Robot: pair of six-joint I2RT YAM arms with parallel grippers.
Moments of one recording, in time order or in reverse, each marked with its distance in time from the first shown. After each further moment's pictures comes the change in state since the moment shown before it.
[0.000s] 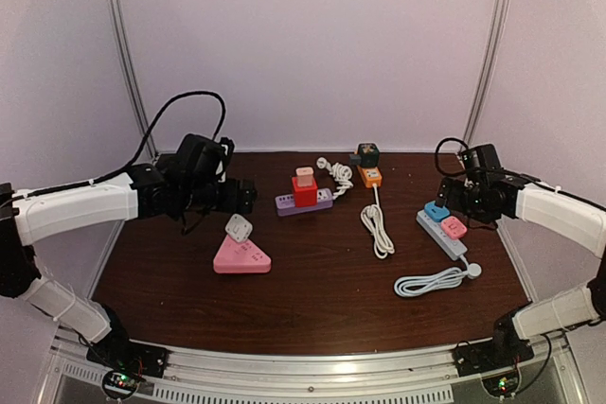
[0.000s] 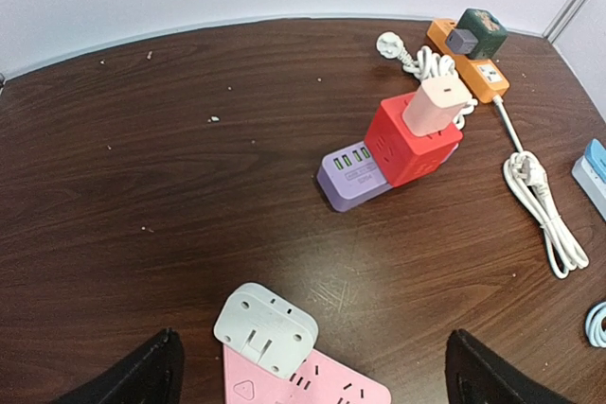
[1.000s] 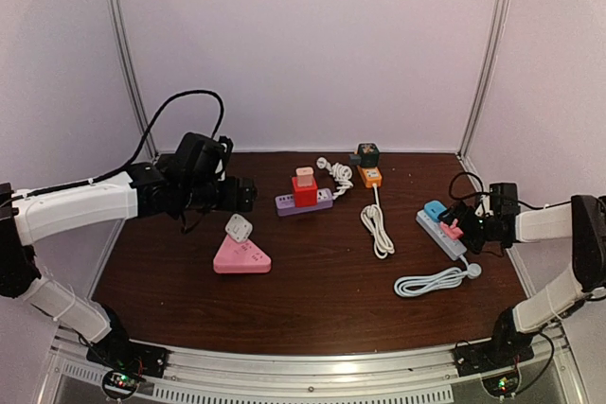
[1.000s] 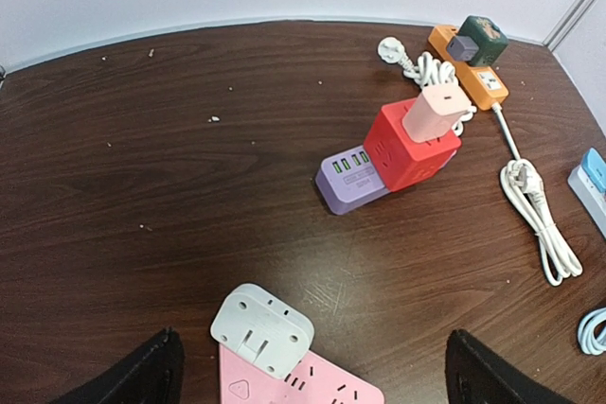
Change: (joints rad) left arm 0.002 -0.001 0.008 -0.003 0.000 -0.026; right arm -0.389 0.163 -0.330 0.526 -0.694 0.090
